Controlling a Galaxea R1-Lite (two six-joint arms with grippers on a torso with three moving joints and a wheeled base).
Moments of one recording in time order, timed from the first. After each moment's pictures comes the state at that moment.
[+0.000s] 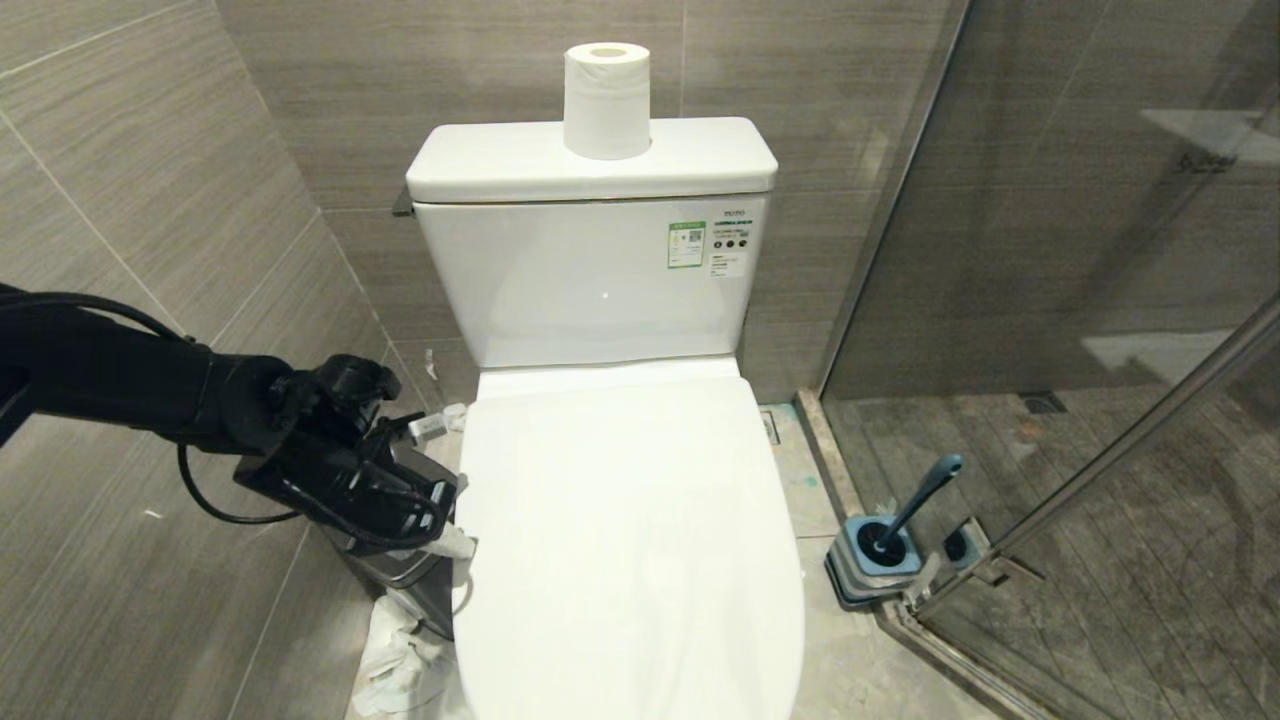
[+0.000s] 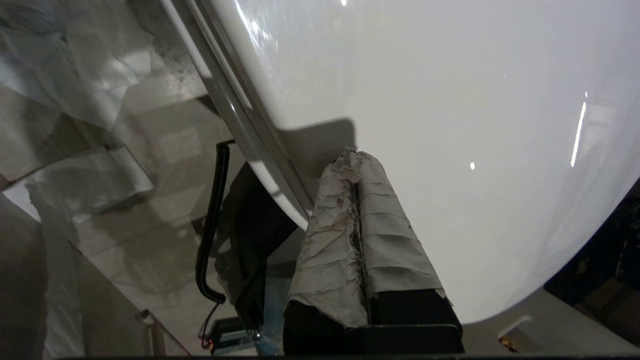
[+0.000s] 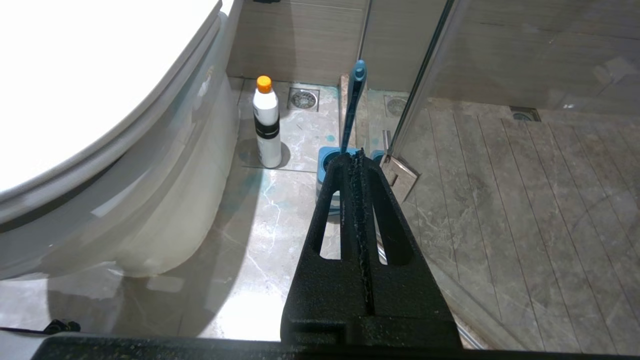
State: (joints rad) left arm -0.13 2.01 -1.31 0.50 -0.46 -0.05; right arm 0.00 0.00 0.00 -0.01 0.03 -0.06
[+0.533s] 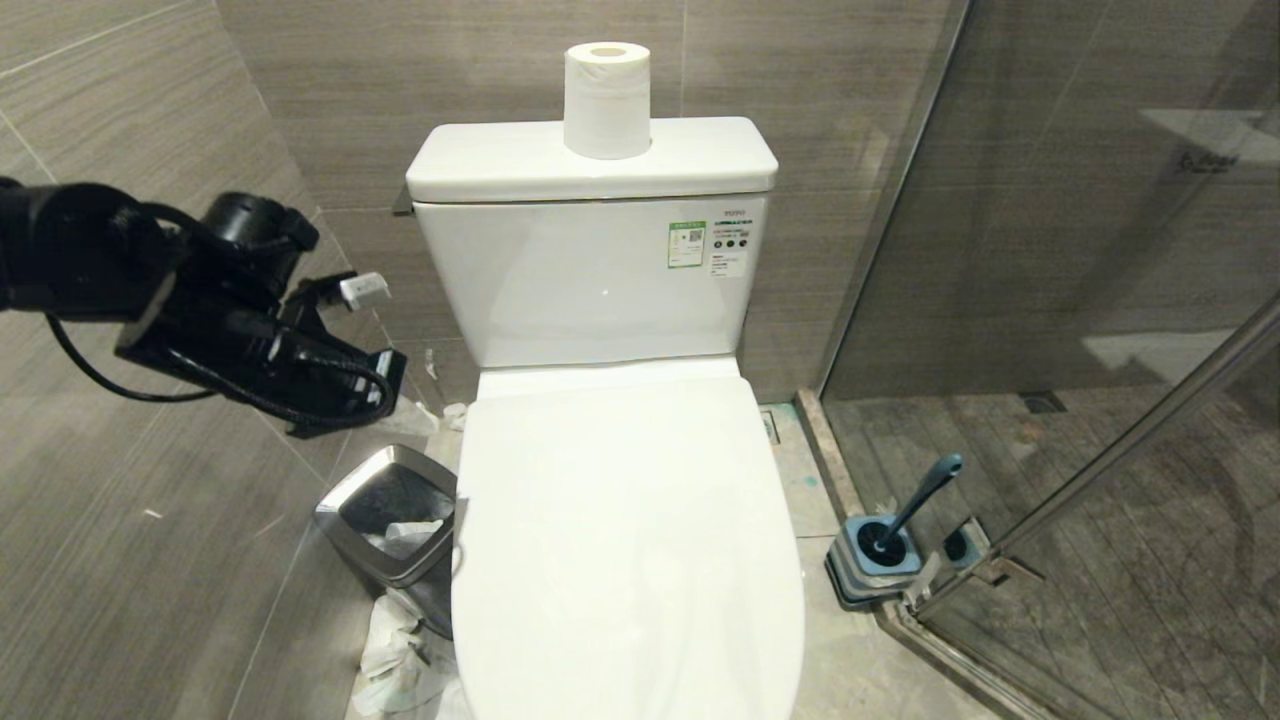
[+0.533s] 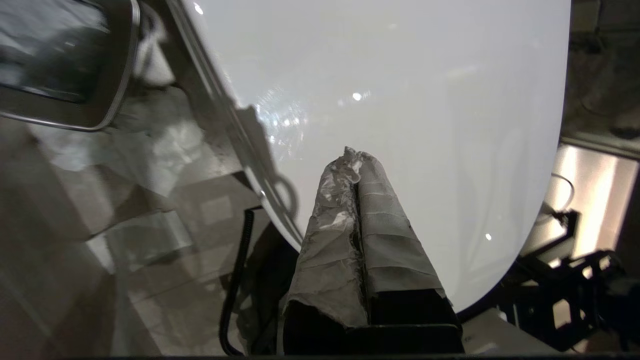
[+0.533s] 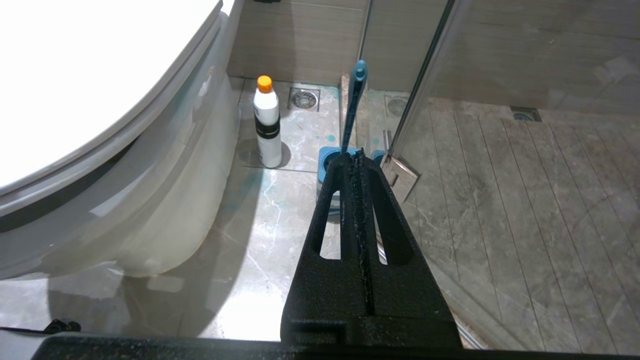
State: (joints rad) left arm -0.13 1.84 -1.65 0.74 -0.38 -0.10; right arm 0.00 0.00 0.00 -0.01 0.03 -0.06
